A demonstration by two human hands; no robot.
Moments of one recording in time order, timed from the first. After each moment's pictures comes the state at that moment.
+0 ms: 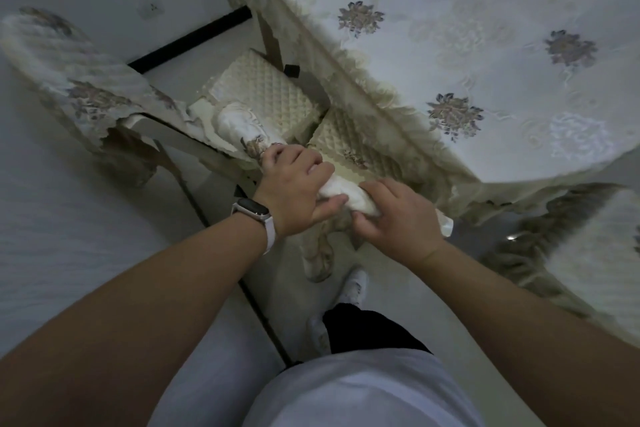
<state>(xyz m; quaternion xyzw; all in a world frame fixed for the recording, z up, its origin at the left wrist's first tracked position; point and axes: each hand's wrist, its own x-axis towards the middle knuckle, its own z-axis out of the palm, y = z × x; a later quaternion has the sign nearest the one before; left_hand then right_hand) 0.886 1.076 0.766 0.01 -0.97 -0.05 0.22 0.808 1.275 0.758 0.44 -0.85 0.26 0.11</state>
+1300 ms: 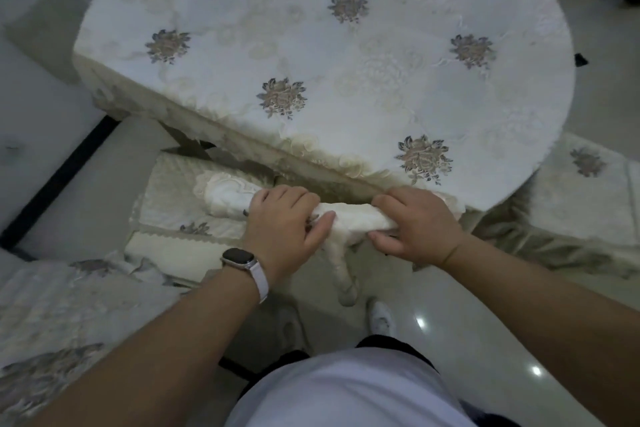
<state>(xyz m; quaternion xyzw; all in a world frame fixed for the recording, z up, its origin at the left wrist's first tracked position) 0.716 0.949 0.779 -0.14 -0.97 -0.17 0.13 0.678 1.205 0.756 0.36 -0.91 0.18 0.14</state>
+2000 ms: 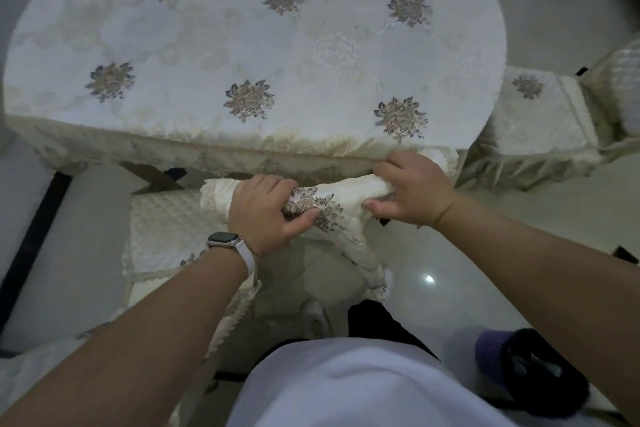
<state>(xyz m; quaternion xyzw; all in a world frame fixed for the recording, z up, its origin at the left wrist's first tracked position) 0.682 0.876 0.761 -0.31 -0.91 -0.20 0.17 0.707 1.167 0.751 0.21 -0.94 0.17 0.20</state>
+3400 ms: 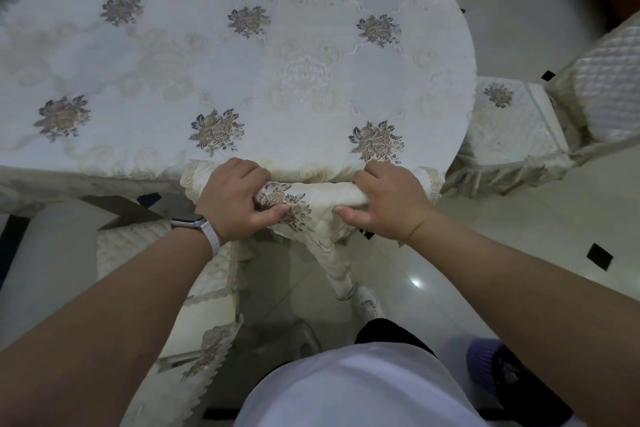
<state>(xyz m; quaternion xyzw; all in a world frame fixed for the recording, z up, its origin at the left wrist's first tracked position) 0.574 0.893 0.755 -0.41 -0.88 -0.20 0.13 0.673 1.173 0.756 0.11 -0.96 0.16 0.17</state>
